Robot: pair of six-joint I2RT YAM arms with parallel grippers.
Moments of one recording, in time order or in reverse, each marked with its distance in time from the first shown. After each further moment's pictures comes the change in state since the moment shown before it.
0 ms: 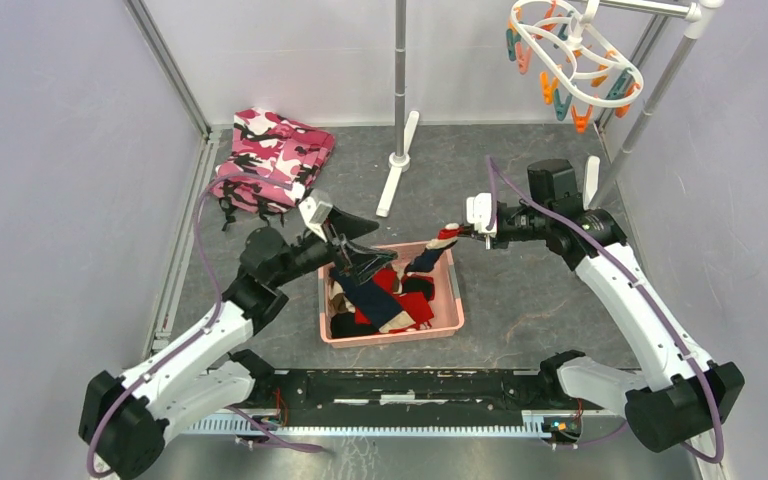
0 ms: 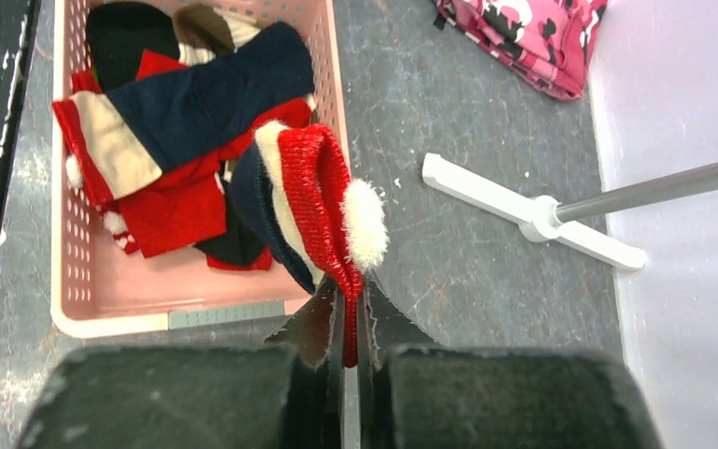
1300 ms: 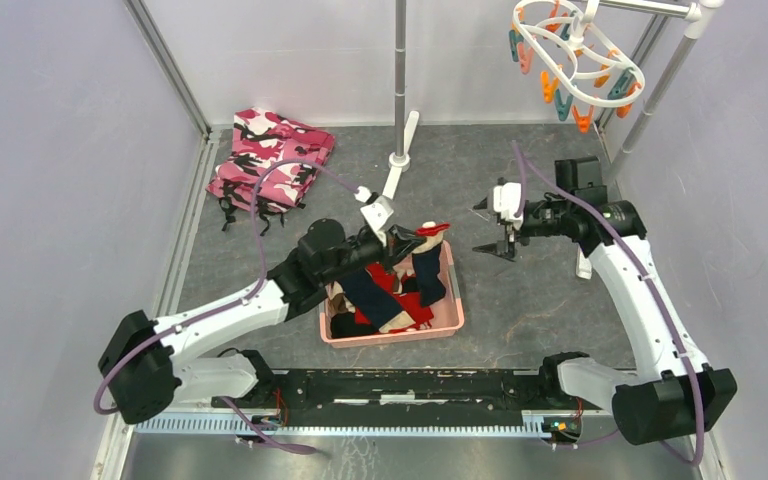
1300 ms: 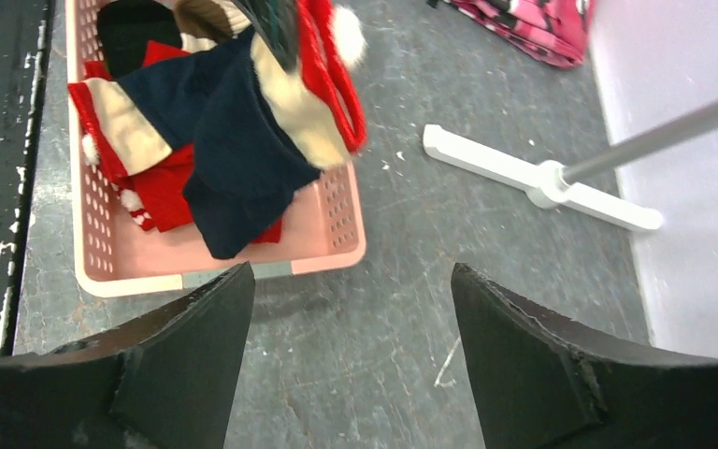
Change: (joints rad) left arm -0.275 0.275 0.198 -0.060 -0.280 0.326; right arm -0.152 0.021 0.047 -0.196 -0.123 -0.136
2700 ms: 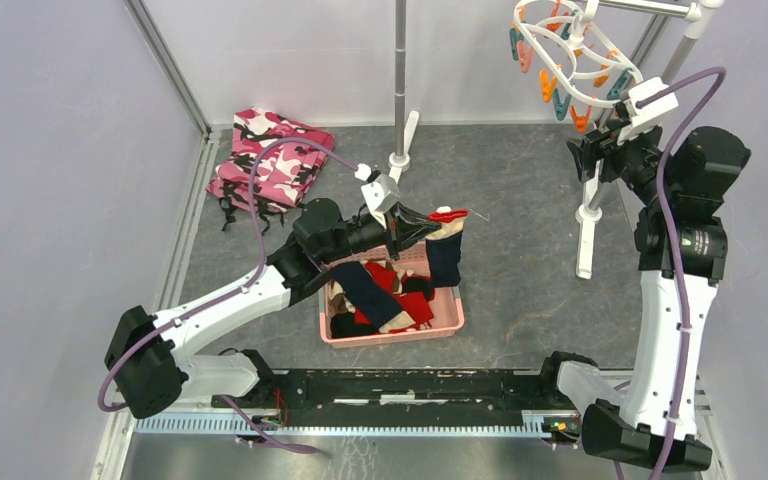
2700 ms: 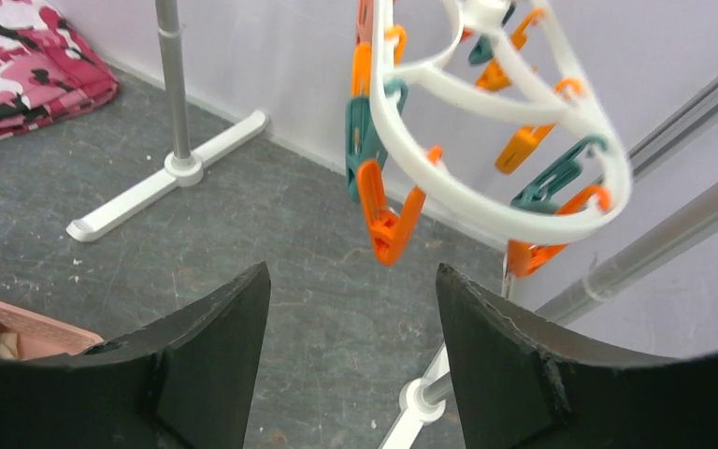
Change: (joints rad) left arm 0.033 0.024 0.119 0.062 0.172 -0.066; right arm -0.427 -0.134 0.314 0.336 0.456 0.839
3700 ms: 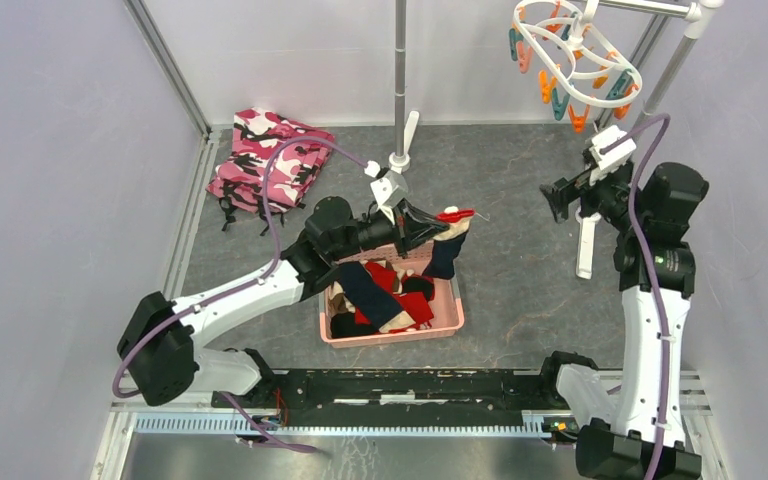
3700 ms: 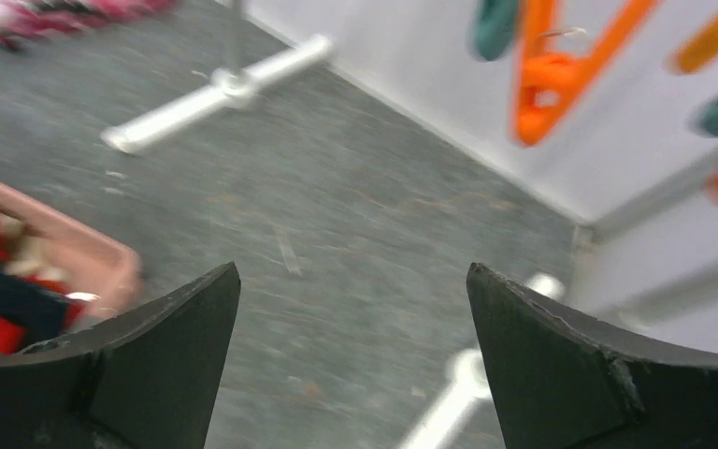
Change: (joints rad) left arm 0.002 0.077 0.001 0.050 0.020 -0.049; right arm -0.003 -0.093 -0.318 0.038 -0.057 -0.162
